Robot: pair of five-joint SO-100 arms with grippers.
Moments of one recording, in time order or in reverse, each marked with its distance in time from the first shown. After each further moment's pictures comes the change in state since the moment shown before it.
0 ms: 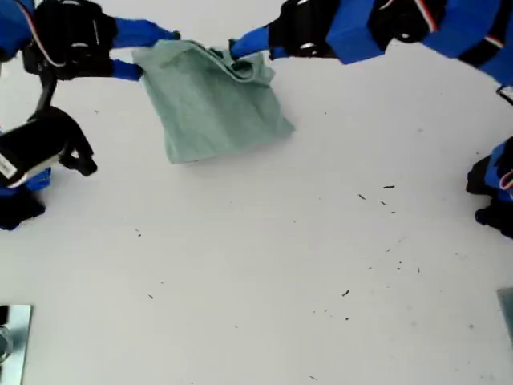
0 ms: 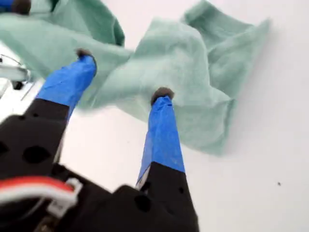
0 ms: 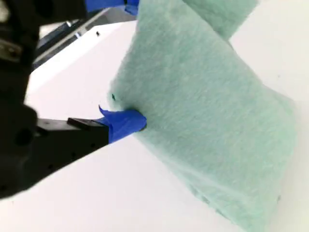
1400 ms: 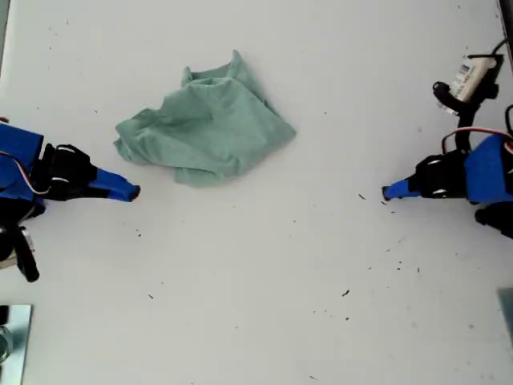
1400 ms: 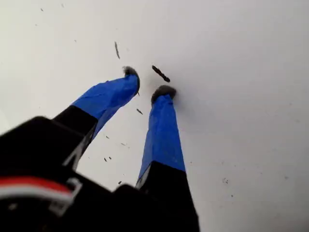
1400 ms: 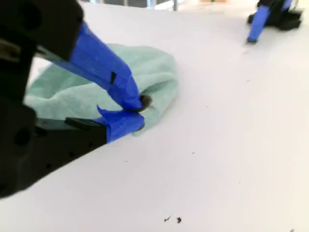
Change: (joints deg) arm 0 30.6 74.4 79.0 -17.5 -26.9; arm 1 -21.5 102.7 110.5 11.5 27.3
